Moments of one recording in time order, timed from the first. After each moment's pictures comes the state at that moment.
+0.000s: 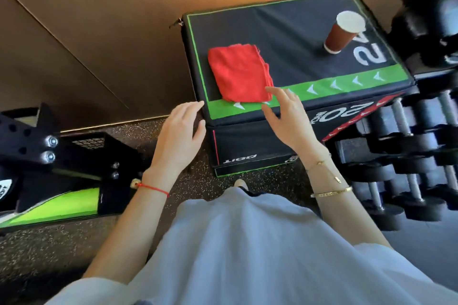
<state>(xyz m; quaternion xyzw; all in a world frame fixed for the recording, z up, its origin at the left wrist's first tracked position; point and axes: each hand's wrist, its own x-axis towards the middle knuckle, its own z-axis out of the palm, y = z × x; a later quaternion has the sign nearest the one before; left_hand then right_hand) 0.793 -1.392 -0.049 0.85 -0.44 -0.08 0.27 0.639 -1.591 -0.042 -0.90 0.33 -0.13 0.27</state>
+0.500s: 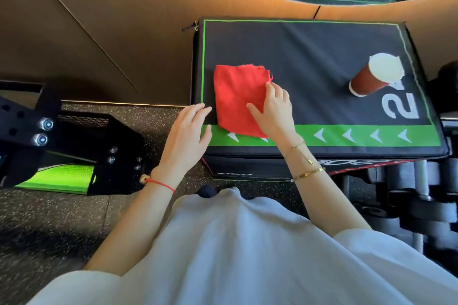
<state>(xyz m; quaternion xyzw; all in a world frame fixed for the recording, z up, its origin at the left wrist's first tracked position) 0.814 -1.477 -0.082 0.89 -0.38 -0.08 0.22 0.744 -1.688 -0.085 -0.93 0.31 -0.02 0.21</state>
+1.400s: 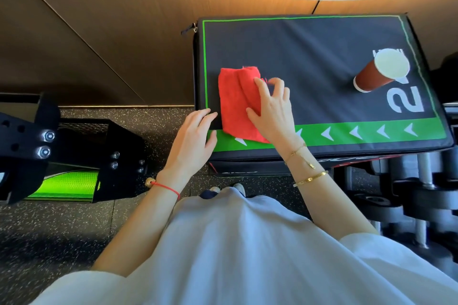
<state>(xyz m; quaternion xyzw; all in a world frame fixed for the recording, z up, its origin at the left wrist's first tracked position) 0.830 -1.474 -0.088 0.88 -0.41 -0.11 0.23 0.757 -1.672 -0.078 -0.94 0.29 -0.05 0.18</state>
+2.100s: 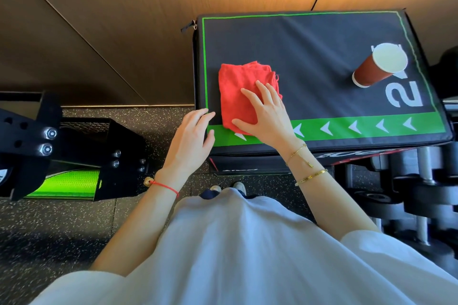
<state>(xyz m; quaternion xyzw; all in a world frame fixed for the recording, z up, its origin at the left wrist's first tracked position) 0.824 -1.466 -0.088 0.88 -0.40 -0.10 0.22 0.741 -1.668 -0.097 -0.96 0.21 -0.02 0.19</state>
